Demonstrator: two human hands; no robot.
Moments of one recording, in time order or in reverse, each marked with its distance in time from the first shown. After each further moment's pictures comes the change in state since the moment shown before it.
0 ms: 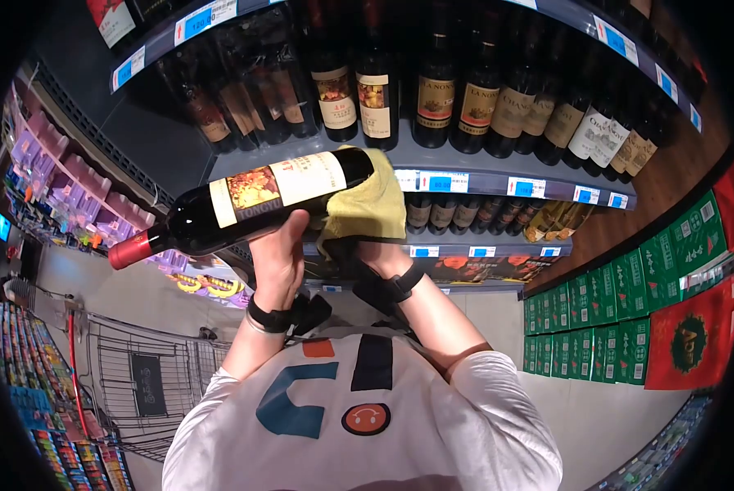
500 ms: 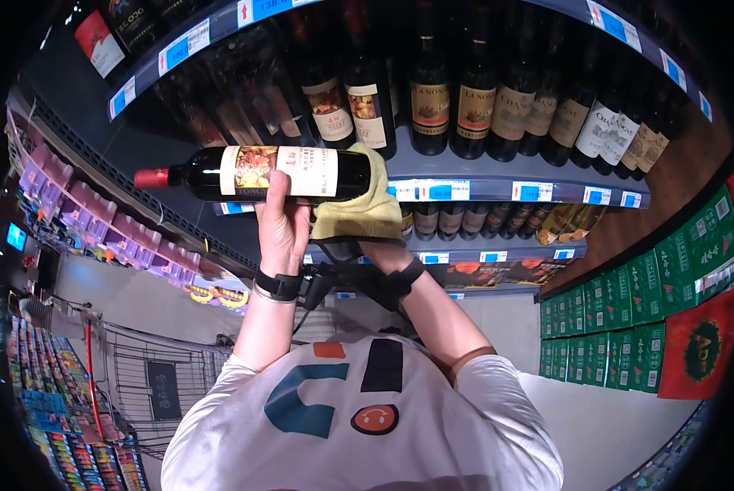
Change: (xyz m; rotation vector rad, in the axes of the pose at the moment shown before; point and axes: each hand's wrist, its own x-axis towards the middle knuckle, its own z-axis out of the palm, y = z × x) left_hand 0.067 -0.029 0.020 -0.358 0.017 -0.001; right_hand 0.016 0.045 -0.050 -0.664 0.042 -0.101
